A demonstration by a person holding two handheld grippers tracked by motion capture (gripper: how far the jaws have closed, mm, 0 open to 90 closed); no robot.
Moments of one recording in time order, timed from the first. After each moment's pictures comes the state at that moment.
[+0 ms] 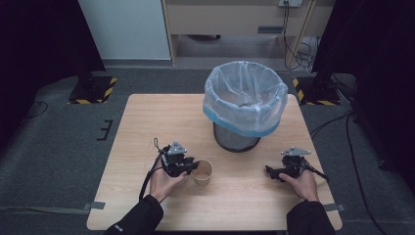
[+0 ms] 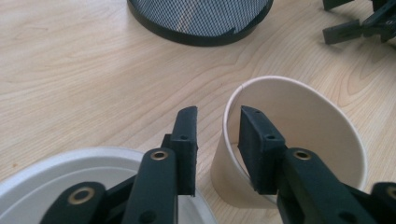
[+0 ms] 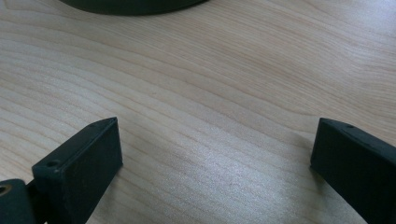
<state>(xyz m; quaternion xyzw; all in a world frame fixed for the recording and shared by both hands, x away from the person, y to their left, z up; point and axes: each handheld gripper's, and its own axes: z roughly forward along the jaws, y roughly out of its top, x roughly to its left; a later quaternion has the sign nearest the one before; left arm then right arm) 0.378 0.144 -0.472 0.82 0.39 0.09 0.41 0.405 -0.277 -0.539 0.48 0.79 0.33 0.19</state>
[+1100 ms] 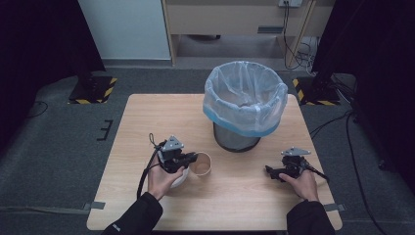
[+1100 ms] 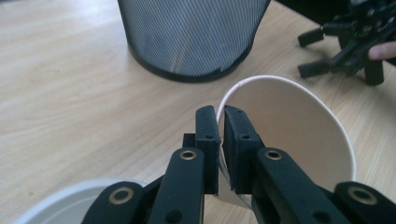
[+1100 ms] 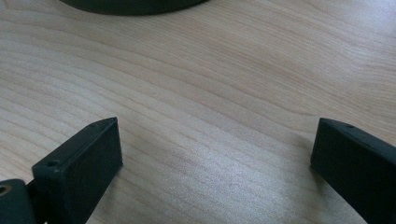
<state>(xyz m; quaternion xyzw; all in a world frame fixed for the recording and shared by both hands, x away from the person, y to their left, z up) 0.372 0.149 -0.437 0.80 0.37 0.11 0.46 0.405 -0.276 -0.539 0.48 0.79 0.33 0.19</state>
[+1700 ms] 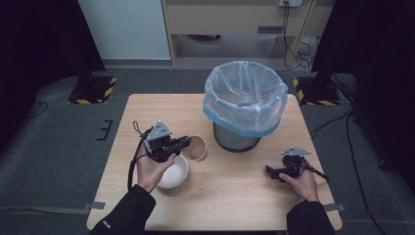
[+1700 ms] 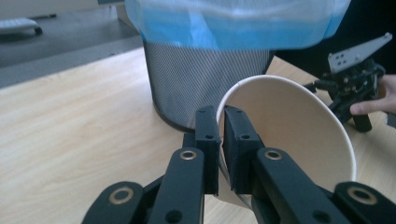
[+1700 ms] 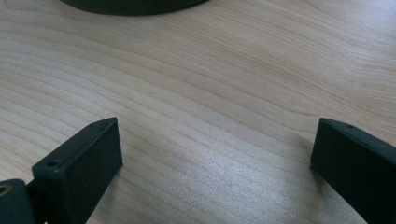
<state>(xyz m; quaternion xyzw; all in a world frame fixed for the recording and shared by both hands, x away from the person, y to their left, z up) 0.371 0.166 -0.378 0.77 0.36 0.16 0.50 0.405 -0.277 -0.539 0.48 0.79 0.33 0.19</state>
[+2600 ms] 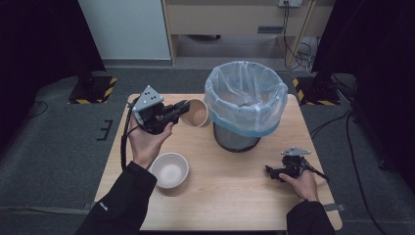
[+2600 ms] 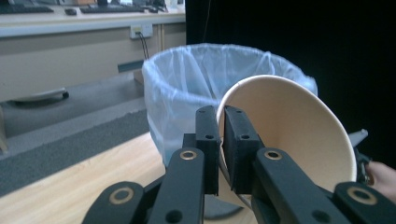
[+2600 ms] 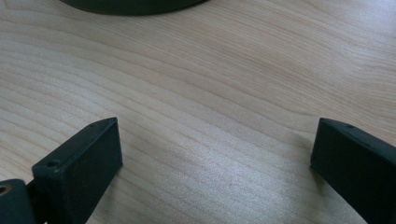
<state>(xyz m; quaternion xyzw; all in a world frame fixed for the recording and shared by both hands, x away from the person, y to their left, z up) 0.384 0.161 -0.280 0.72 0.34 0.22 0.57 0.405 -0.276 -0.539 0.48 0.79 0.33 0.19</state>
